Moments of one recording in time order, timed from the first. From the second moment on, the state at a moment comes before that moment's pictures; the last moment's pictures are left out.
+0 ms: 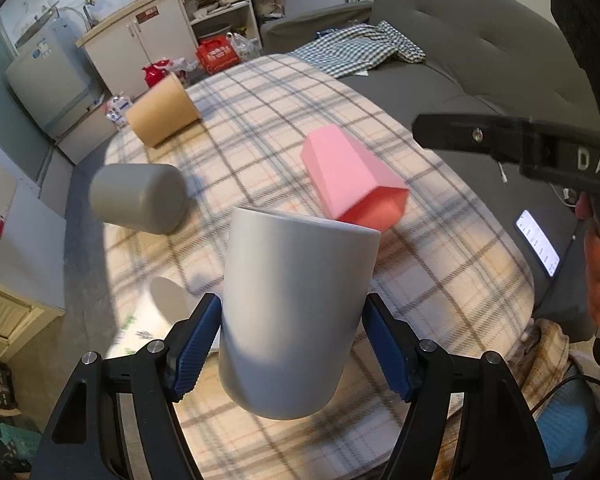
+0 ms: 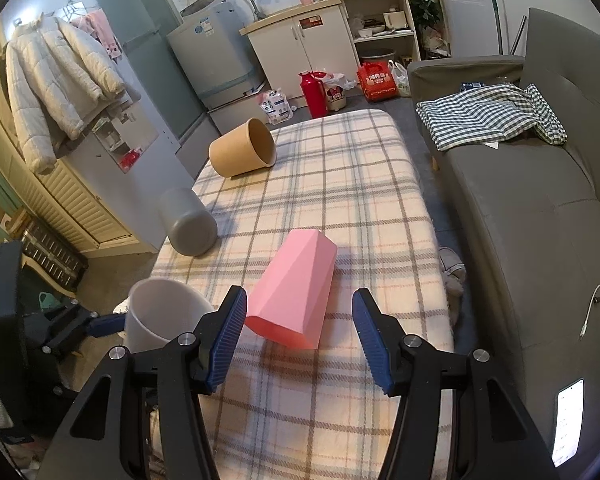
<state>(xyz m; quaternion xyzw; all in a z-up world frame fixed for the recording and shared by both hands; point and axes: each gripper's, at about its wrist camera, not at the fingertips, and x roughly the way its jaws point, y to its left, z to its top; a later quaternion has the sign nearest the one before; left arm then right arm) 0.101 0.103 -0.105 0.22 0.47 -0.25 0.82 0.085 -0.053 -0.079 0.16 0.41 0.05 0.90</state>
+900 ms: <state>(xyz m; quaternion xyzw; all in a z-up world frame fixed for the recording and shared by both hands) 0.071 0.123 -0.122 0.22 0.46 -0.29 0.81 0.080 -0.053 -0.080 0.15 0.41 0.04 0.90</state>
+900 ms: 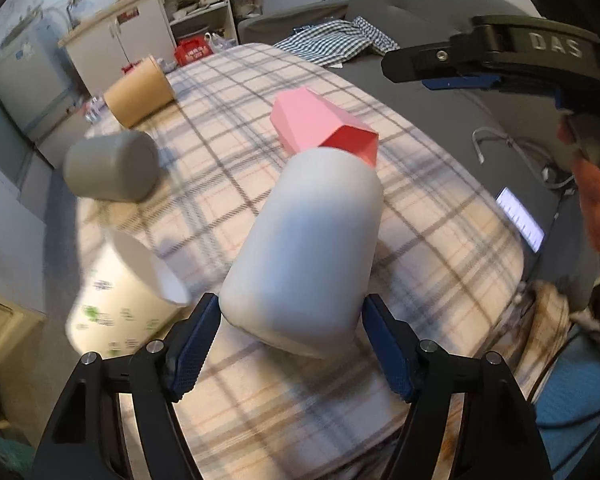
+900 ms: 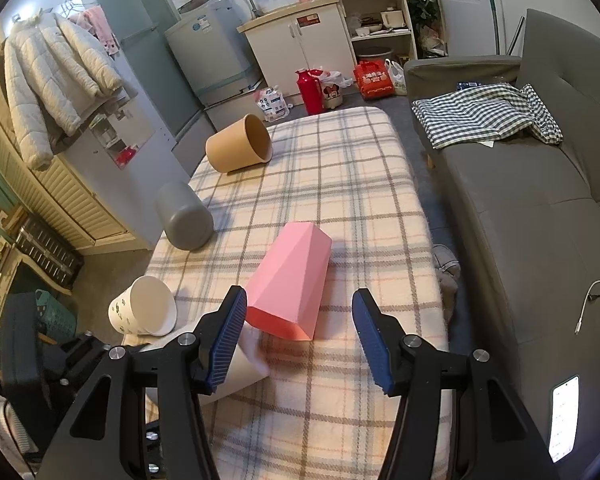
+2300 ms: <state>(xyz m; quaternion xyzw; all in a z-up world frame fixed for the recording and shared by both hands) 0.059 0.121 -0.067 0.22 0.39 -0.29 0.85 0.053 -0.048 -0.056 0.13 0.39 0.03 0.91</state>
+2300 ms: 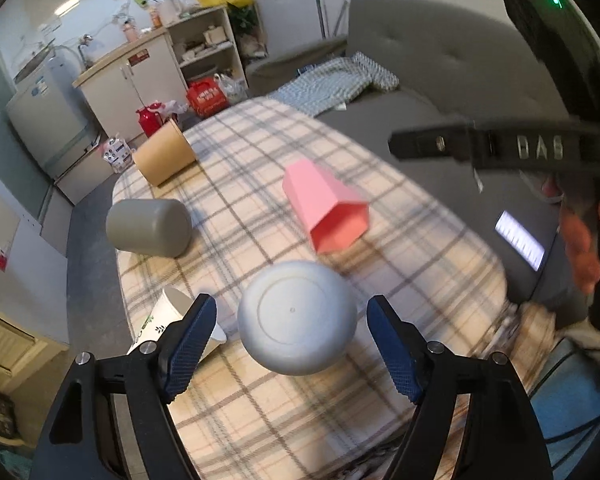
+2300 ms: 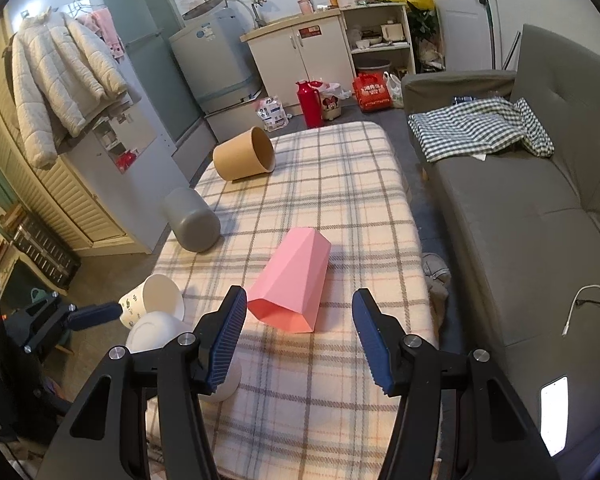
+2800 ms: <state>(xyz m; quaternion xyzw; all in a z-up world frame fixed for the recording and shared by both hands) 0.014 0.192 -0.017 0.05 0.28 -0.20 0.94 -0.019 -0.012 -0.032 0.06 0.34 0.01 0.94</state>
